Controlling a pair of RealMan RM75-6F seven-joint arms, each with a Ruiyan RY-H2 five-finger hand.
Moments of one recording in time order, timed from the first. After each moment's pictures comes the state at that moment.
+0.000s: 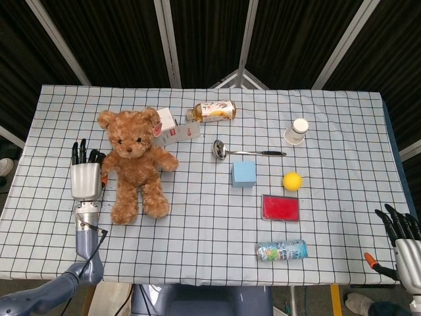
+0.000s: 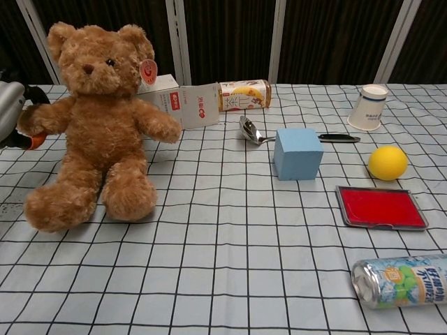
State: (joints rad) left arm -0.54 -1.95 -0.29 -0.79 1.26 1.44 0.35; right arm -0.04 -0.94 0.00 -1.83 -1.54 1.52 0.02
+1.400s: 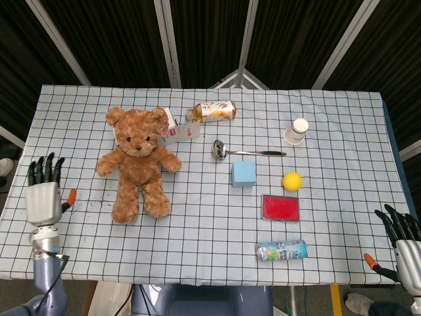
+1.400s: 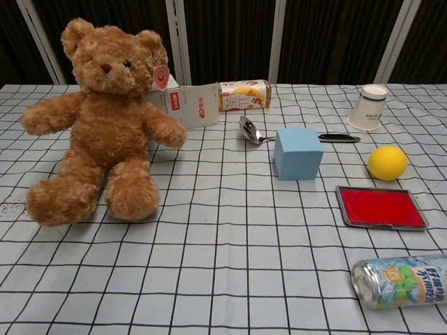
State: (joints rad) left arm -0.26 -1.56 -0.20 -1.38 1.27 1.58 0.34; right arm -0.05 -0.92 -0.01 -1.84 -1.57 1.54 0.04
